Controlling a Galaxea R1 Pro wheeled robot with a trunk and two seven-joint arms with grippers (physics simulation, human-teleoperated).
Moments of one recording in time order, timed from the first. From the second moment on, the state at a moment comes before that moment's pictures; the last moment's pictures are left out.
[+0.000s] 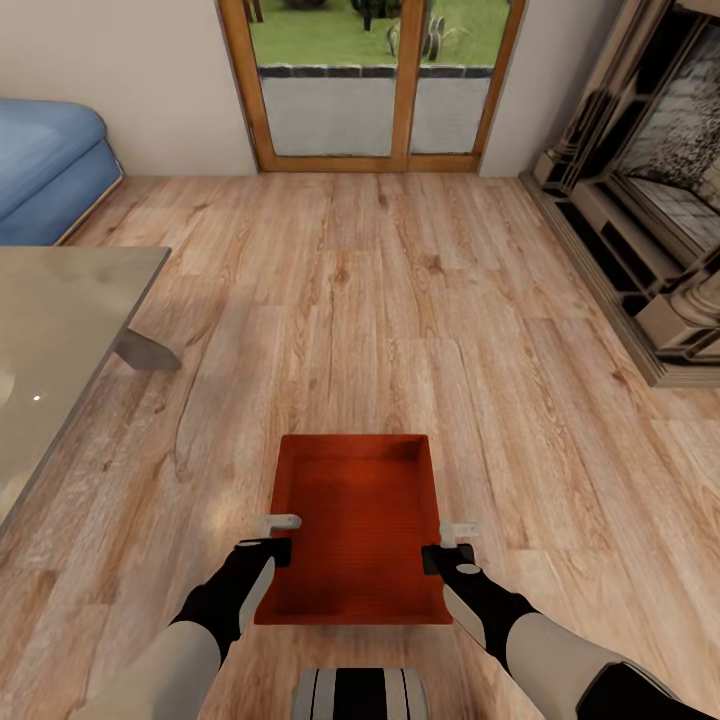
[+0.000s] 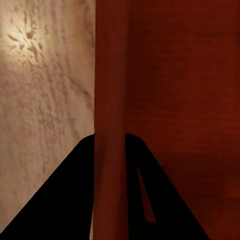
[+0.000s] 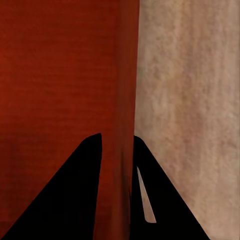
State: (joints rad) left arm -0.66 -0.12 -0.01 -0.56 0.02 0.39 0.21; right arm -0.75 0.05 0.62 -0.26 -0.54 -0.01 -0.22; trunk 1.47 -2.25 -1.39
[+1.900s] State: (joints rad) left arm -0.66 -0.12 -0.01 -0.56 0.01 0.39 0.21; right arm -0.75 0.05 0.63 -0.26 -0.56 -0.02 -0.22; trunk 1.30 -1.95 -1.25
